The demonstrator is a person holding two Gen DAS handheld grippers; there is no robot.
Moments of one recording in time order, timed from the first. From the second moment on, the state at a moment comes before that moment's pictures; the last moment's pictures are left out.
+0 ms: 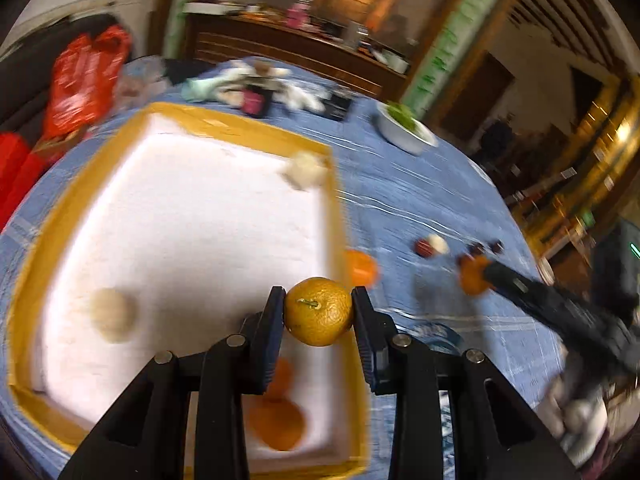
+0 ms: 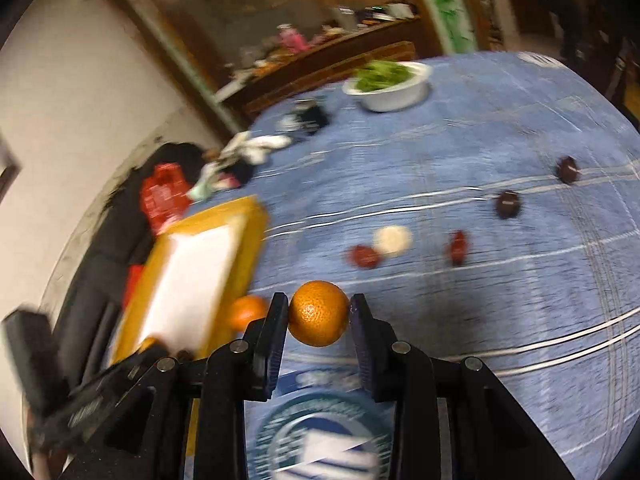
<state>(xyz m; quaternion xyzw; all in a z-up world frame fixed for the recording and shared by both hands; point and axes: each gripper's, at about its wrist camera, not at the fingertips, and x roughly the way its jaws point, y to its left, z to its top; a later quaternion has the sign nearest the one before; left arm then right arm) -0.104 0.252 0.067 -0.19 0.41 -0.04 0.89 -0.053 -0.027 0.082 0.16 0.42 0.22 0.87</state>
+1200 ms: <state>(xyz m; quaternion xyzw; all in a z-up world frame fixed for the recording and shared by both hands) -0.119 0.272 0.093 -0.21 0.38 -0.01 0.90 -0.114 0.017 0.087 0.14 0.40 0.25 0.87</state>
